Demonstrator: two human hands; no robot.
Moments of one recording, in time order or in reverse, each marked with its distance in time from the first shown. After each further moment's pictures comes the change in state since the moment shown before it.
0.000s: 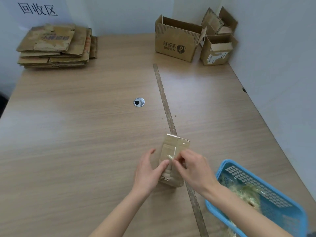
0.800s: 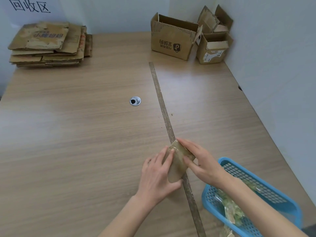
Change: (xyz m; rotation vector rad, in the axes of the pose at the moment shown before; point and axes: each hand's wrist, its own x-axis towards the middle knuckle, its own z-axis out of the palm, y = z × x) left_hand -0.021 0.018 0.017 0.604 -0.113 0.503; right_hand 0.002 0.044 -0.023 0.255 -0.185 -0.111
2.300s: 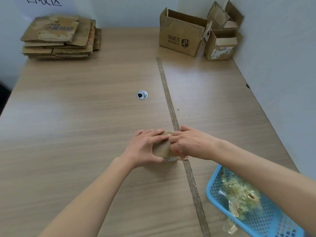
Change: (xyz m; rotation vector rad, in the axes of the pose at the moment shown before) left_hand 0.040 -0.073 -0.044 -0.052 -0.096 0.108; right_hand 0.075 -0.046 -0.014 -0.910 -0.611 -0.505
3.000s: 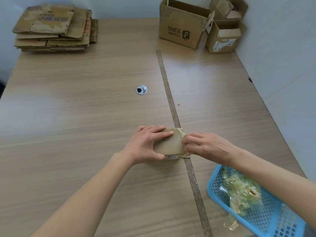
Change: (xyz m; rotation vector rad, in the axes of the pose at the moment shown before) left_hand 0.005 -0.007 0.001 0.000 -0.031 0.053; right_hand -0.047 0.003 0.045 0.059 0.447 -0.028
